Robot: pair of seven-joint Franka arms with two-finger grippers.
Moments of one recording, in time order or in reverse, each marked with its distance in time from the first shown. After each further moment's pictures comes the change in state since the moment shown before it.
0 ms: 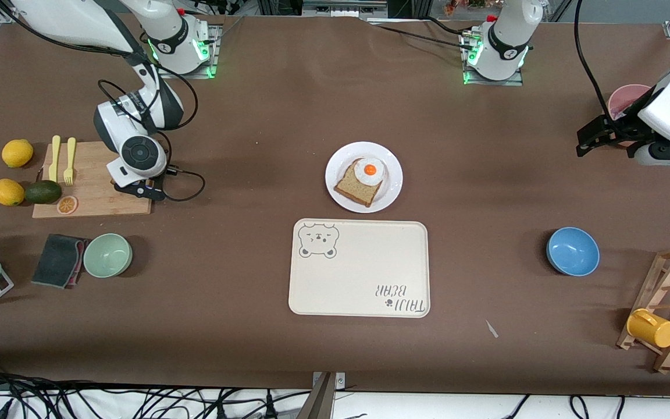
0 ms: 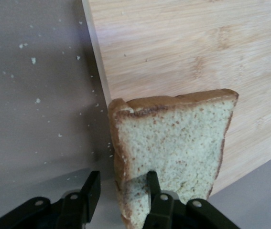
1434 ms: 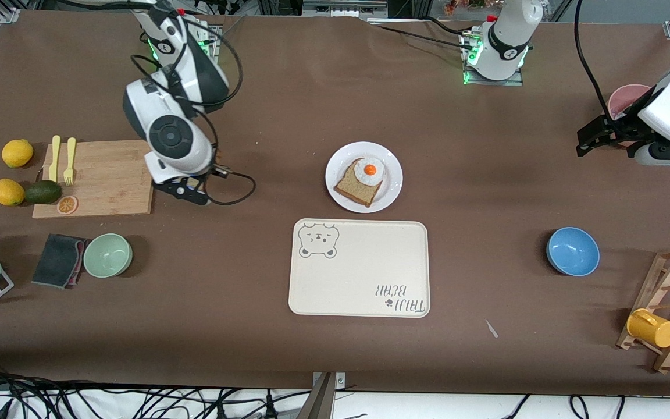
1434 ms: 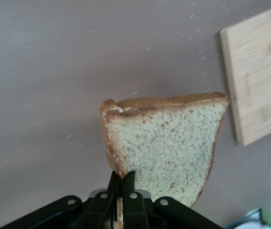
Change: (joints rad) left arm 0.000 0.000 0.000 0.000 0.000 0.000 0.000; right arm 0.192 -0.001 0.178 0.466 0.370 -0.361 0.199
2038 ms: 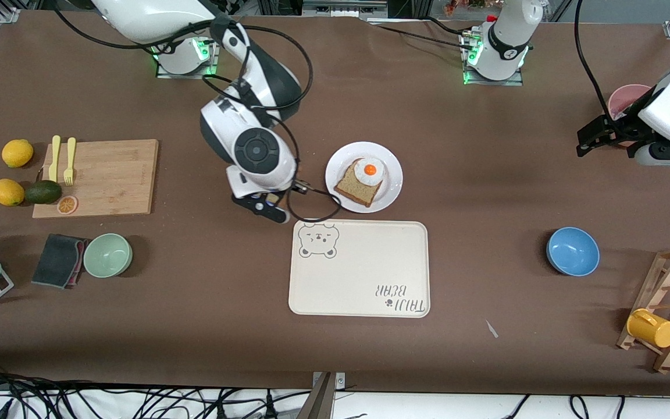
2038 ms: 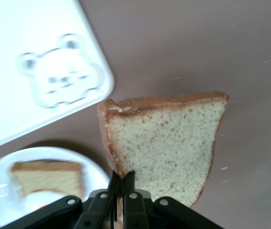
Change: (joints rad) left arm 0.000 0.000 0.000 0.000 0.000 0.000 0.000; right arm 0.249 0.367 0.008 0.594 0.066 -0.070 0.243
